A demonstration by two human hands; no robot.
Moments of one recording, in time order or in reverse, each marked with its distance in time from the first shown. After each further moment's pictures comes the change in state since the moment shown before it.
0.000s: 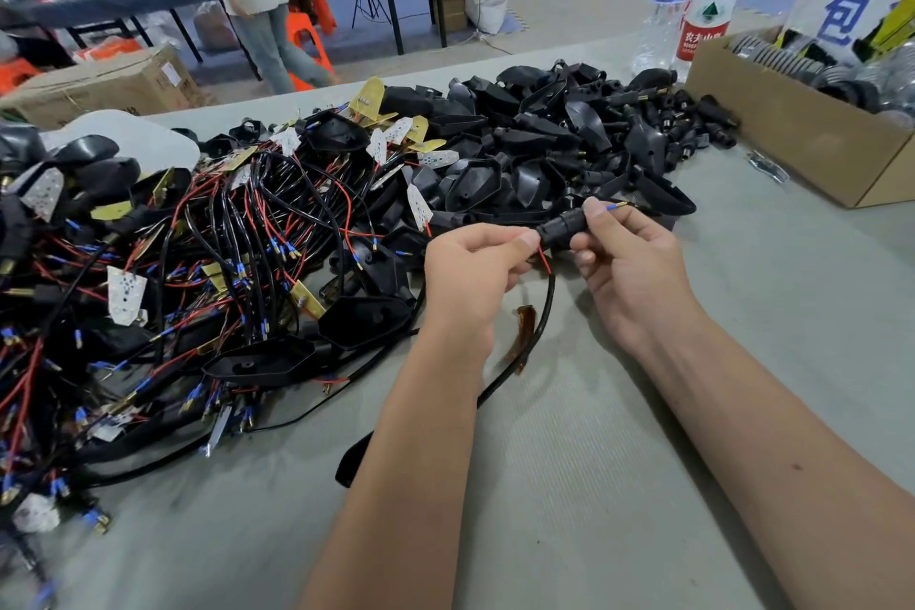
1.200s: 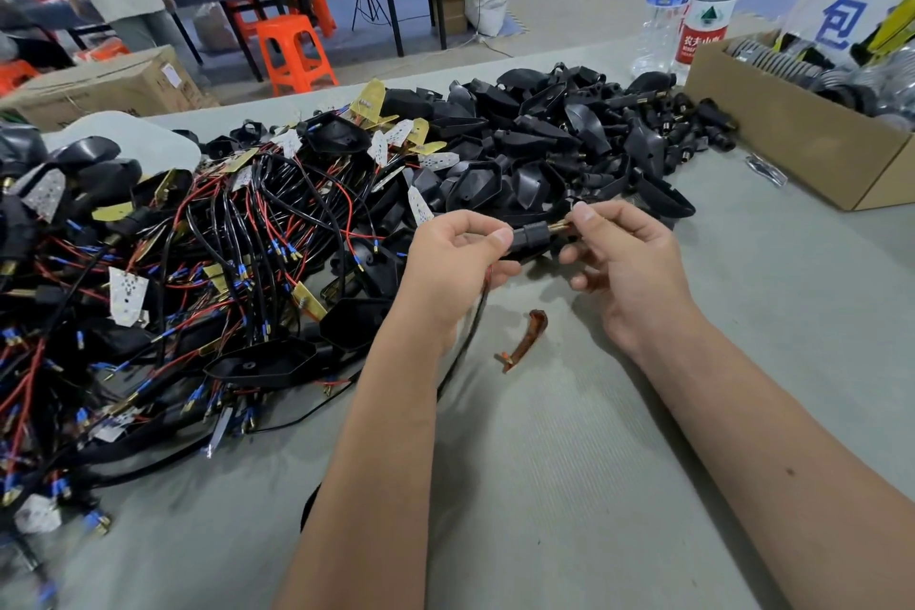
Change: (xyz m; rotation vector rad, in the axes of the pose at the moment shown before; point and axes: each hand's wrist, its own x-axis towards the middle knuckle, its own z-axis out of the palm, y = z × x) left_hand 0.006 0.012 -0.024 0.124 -0.111 0.064; right_hand -0.010 -0.008 0.002 -0.219 -0.076 -0.025
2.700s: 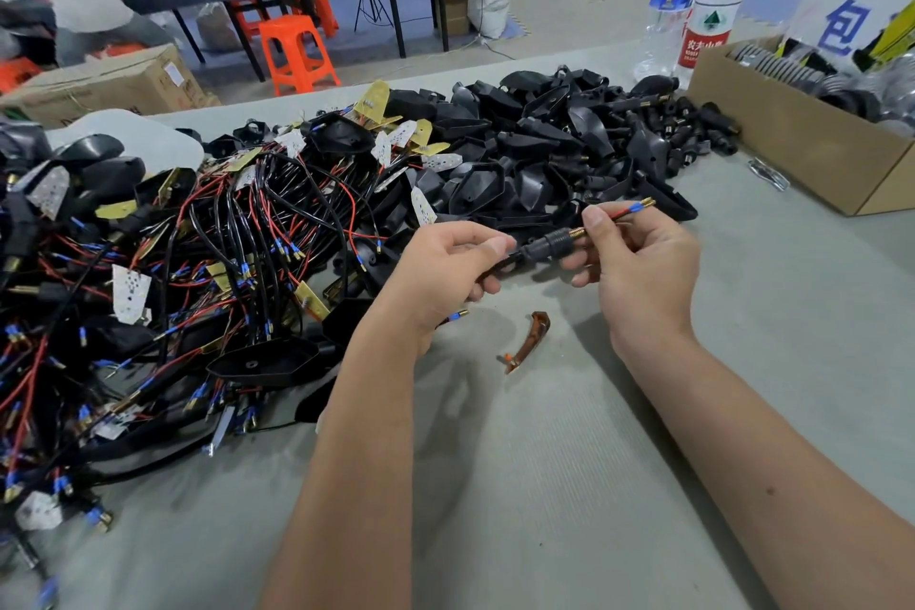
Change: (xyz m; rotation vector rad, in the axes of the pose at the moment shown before) left_hand 0.001 0.001 -0.019 0.177 -0.107 0.009; right_hand 0.006 0.017 -0.001 -0.228 0.193 -0.303
